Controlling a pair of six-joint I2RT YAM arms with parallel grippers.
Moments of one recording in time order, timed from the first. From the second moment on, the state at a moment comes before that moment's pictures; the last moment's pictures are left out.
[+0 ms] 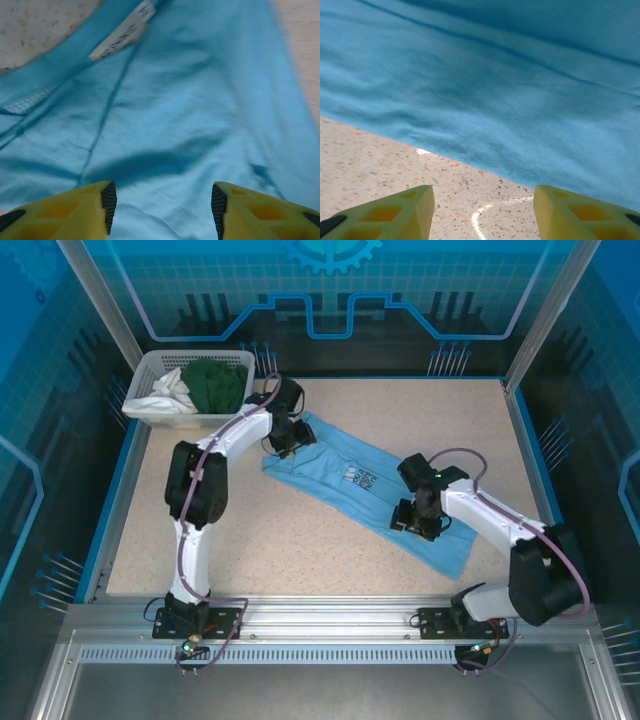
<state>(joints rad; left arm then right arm) -0.34 2.18 1.81 -0.86 0.17 -0.79 0.42 1.41 0.88 -0.97 -0.08 0.75</state>
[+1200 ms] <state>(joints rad) -0.33 2.80 2.66 -0.59 0.22 -0.79 0.73 2.01 1.34 -0.81 -0.45 0.98</state>
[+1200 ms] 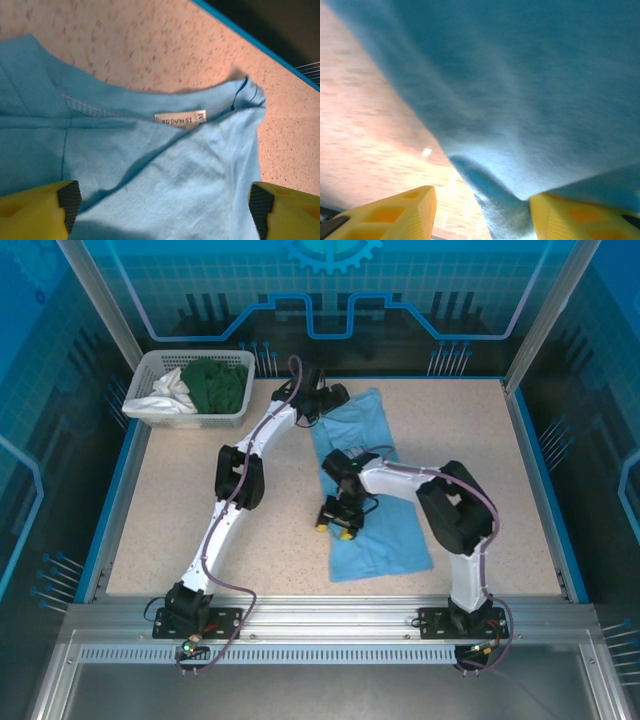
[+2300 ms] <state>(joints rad) -0.58 1.58 1.20 -0.75 0.27 -0.91 0.40 0.97 0.68 -0.86 -0.37 0.66</state>
